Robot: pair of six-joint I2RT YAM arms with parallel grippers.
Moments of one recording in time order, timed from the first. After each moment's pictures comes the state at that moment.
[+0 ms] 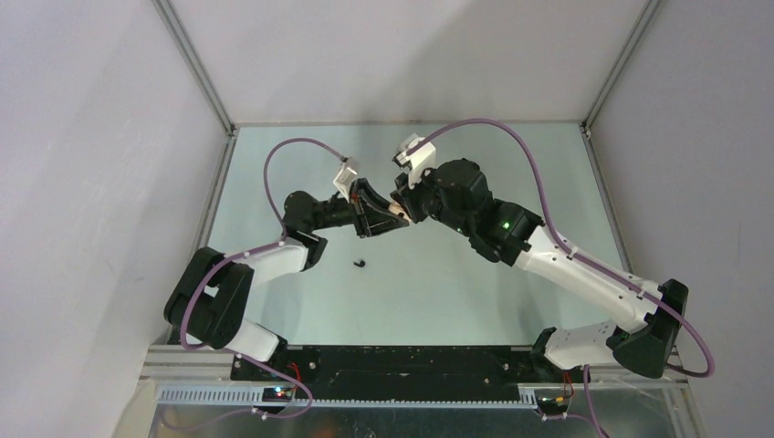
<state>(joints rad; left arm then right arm) -0.46 1.48 0.66 1.21 1.02 -0.78 0.94 1.31 1.34 -0.30 0.14 -0.02</state>
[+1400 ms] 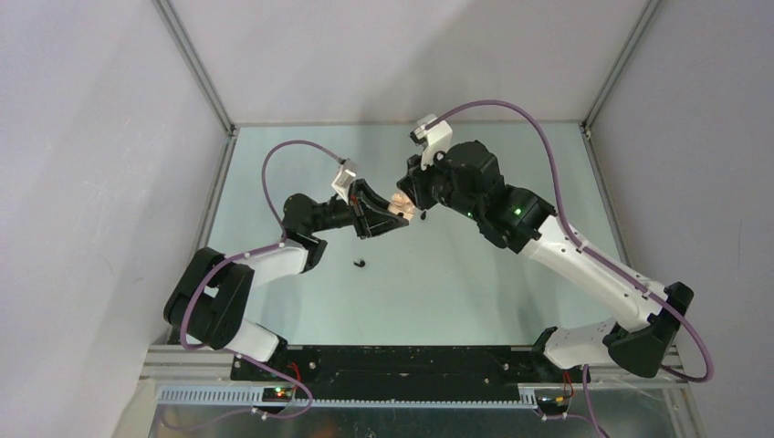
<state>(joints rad) -0.46 1.48 0.64 1.25 1.00 -0.75 0.86 1.33 1.44 -0.40 0.09 0.13</state>
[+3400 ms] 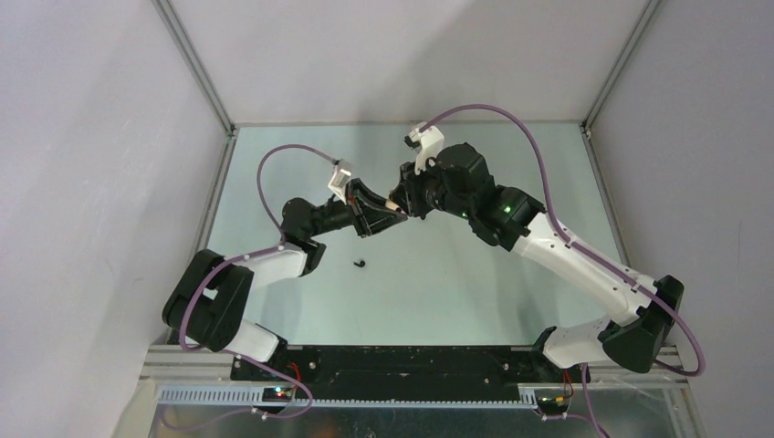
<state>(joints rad) -0.46 1.47 0.60 1.27 0.90 -0.75 0.86 1.36 1.43 -0.42 -0.01 0.24</state>
